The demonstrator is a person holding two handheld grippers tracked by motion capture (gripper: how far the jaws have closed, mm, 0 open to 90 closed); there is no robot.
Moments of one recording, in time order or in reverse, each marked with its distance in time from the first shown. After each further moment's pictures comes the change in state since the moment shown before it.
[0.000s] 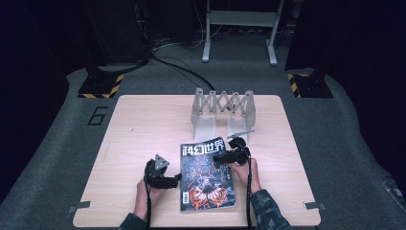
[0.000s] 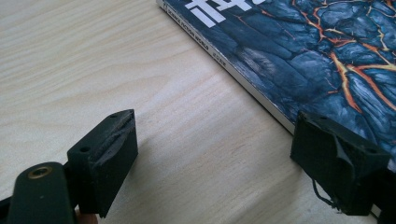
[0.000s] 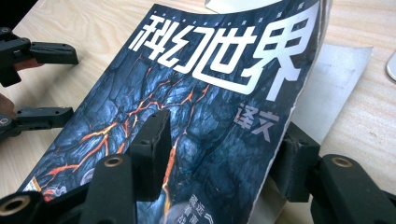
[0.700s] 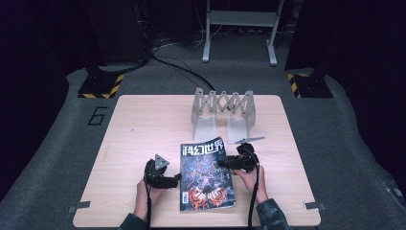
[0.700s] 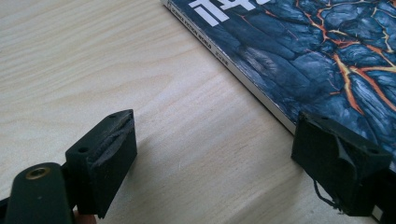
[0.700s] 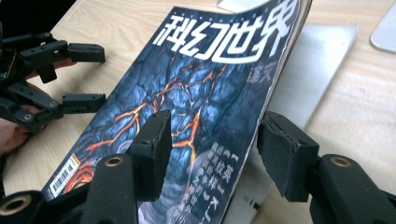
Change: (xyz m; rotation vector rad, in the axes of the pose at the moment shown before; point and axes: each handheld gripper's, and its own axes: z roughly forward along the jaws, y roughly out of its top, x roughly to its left) left arm 0.000 0.000 0.000 -0.002 0.008 -0.011; right arm 0.010 -0.022 -0.031 -0.073 0.019 0.014
